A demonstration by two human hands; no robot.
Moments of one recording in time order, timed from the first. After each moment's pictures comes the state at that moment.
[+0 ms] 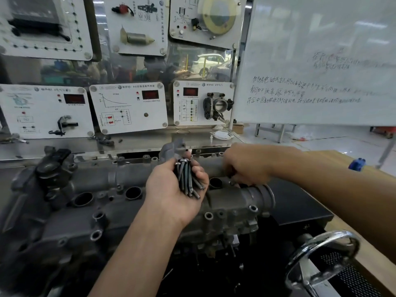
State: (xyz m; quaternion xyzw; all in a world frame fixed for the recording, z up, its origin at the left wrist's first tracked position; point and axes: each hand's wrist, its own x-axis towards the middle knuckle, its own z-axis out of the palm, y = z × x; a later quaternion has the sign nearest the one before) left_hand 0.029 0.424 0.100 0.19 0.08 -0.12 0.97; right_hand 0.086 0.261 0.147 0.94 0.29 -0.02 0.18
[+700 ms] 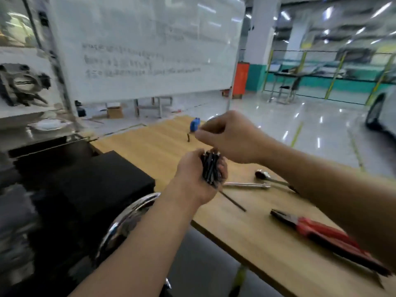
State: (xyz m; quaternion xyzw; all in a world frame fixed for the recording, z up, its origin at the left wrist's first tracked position) left_hand -0.011 0.045 0.053 0.30 -0.02 -0.52 0.80; right_hand -0.068 -0.045 0.114 0.94 -0.08 0.23 -0.23
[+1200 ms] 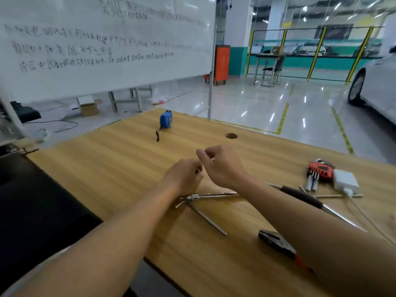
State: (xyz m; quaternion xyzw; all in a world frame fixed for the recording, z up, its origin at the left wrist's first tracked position) left_hand 0.101 -0.101 -0.053 0.84 -0.50 -0.06 0.21; right_hand 0.000 -0.186 -0.034 0.89 -0.25 0.27 -0.27
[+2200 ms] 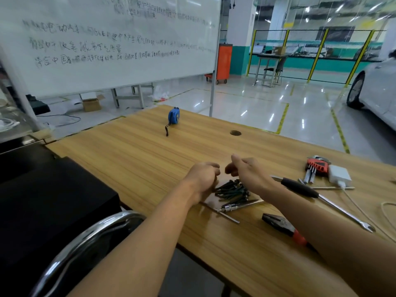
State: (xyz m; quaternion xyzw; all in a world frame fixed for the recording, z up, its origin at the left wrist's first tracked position) left_hand 0.037 -0.054 -0.026 0.71 -0.24 -0.38 0.54; right_hand -0.063 -0.169 -0.032 0.82 -0.31 0.17 -0.46
